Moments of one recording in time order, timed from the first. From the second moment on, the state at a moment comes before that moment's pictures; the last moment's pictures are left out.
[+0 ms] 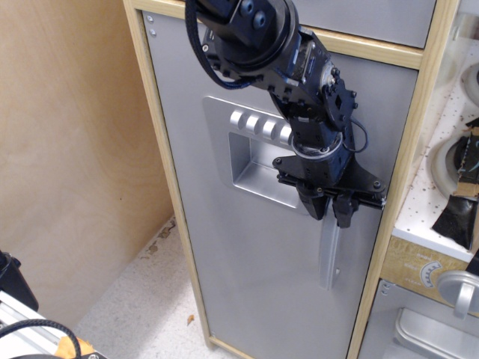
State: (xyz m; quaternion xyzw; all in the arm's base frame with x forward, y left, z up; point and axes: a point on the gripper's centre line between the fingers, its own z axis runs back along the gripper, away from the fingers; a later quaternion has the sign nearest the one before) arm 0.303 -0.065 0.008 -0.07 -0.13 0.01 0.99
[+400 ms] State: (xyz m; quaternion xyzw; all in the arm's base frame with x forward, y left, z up) arm 0.236 -0.060 0.014 -0.06 -0.06 0.06 1.00
